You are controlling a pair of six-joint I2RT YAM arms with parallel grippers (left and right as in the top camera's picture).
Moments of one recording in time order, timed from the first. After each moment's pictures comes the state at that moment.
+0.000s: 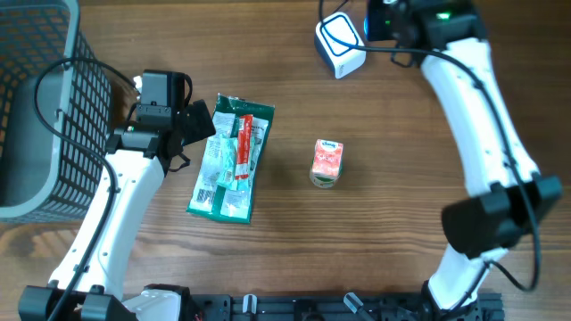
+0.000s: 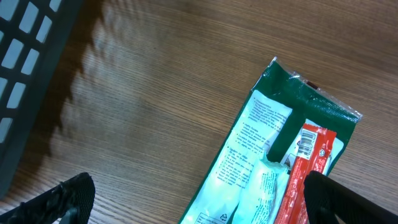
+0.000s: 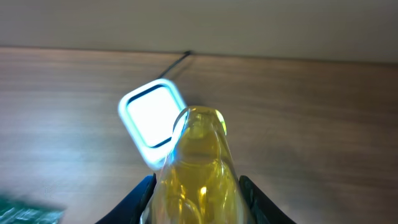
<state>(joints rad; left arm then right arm) -0.12 1.41 1.11 -0.75 -0.22 -0.42 0.28 1.96 2.04 -0.89 0.23 0.12</state>
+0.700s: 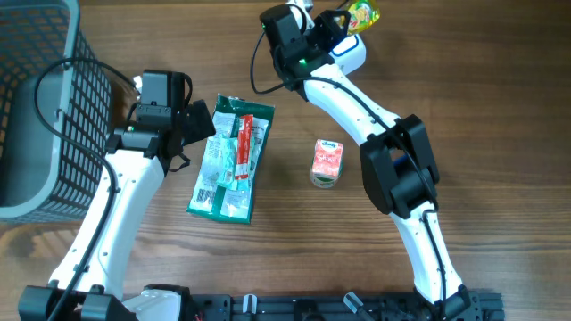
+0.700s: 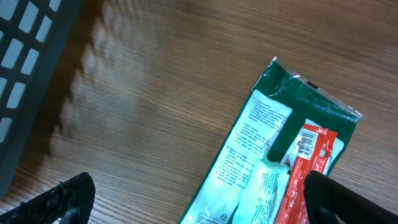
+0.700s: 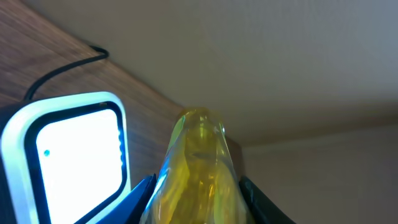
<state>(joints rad) -0.12 1.41 1.11 -0.75 -0.22 -0.42 0.55 2.42 2.04 -0.28 1.14 -0.54</state>
